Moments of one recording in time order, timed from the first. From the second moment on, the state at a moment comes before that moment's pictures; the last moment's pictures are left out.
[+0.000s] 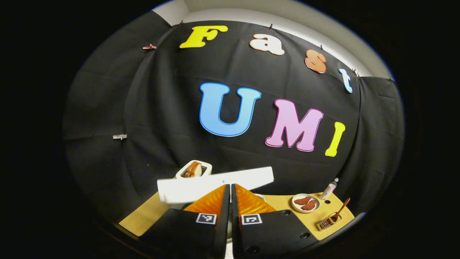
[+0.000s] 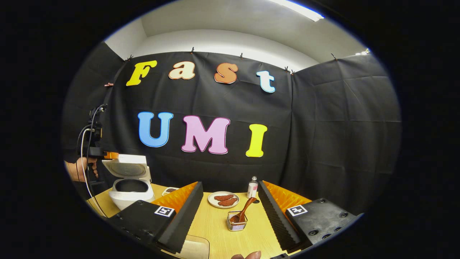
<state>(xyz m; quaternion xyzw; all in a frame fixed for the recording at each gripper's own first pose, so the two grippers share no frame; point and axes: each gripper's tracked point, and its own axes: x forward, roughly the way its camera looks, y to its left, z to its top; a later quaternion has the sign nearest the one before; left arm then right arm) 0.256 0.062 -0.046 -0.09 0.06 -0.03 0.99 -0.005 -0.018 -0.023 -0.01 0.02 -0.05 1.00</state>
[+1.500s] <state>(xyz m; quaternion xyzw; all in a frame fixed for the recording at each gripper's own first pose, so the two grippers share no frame) 0.029 -0.040 -0.084 -0.06 0.12 -0.06 0.99 0.168 -0.106 -0.279 0.21 0.24 0.00 0.95</state>
